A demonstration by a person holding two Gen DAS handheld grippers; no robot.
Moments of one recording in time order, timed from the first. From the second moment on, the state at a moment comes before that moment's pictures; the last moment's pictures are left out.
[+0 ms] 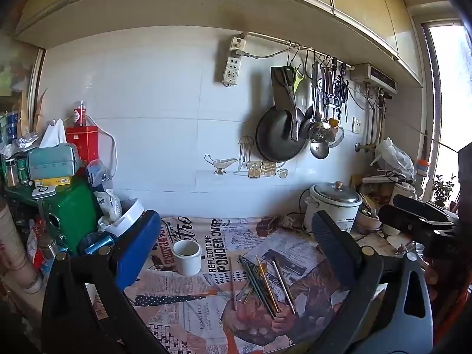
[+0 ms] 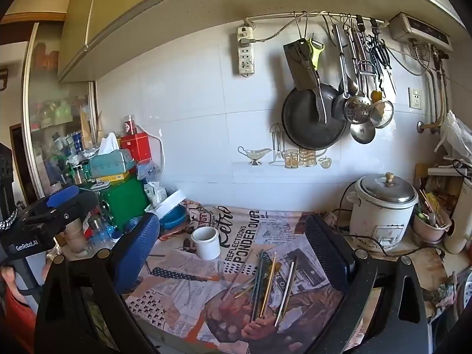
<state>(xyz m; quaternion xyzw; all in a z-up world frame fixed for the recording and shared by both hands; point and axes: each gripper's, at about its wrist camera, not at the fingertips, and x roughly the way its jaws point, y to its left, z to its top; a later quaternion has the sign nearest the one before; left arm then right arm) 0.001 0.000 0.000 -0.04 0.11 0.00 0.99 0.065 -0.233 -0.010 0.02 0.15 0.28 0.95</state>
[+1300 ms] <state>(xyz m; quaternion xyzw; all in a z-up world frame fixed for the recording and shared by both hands) 0.015 0.009 -0.003 -0.06 0.12 0.01 0.99 0.073 -0.227 -0.010 0.02 0.16 0.28 0.95</state>
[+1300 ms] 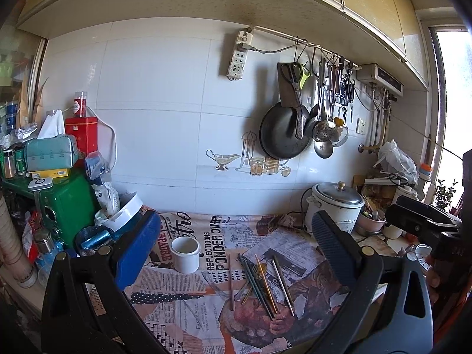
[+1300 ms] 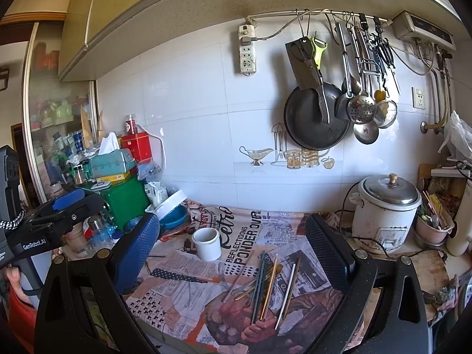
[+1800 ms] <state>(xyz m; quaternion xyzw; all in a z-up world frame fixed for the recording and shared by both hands) 0.021 0.014 -0.007 -0.07 0.13 0.00 0.99 0.077 -0.226 -0.009 0.02 0.16 0.28 0.95</state>
